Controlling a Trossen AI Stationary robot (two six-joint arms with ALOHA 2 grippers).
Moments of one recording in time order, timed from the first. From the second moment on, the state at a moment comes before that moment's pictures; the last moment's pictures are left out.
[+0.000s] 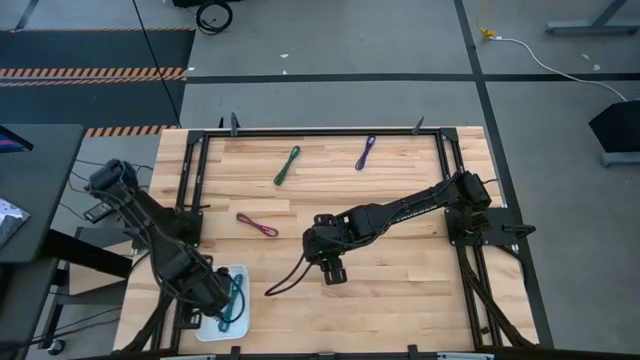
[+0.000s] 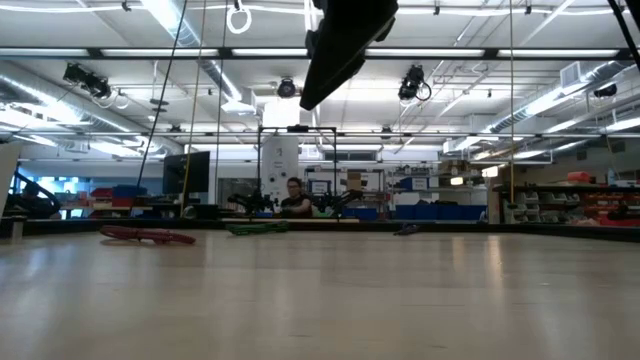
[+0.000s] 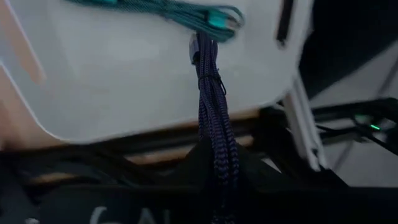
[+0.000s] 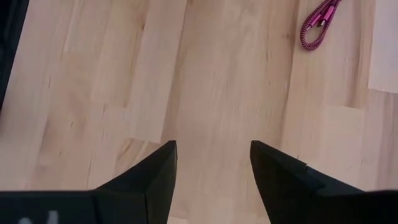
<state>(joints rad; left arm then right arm) -0.83 1.40 1.14 -1.15 0.32 -0.83 0.25 1.99 1.74 -0.83 0.02 0.10</state>
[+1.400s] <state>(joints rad) -0.83 1.49 1.14 -1.31 -0.01 -0.74 0.25 1.99 1.74 -0.86 0.04 0.11</state>
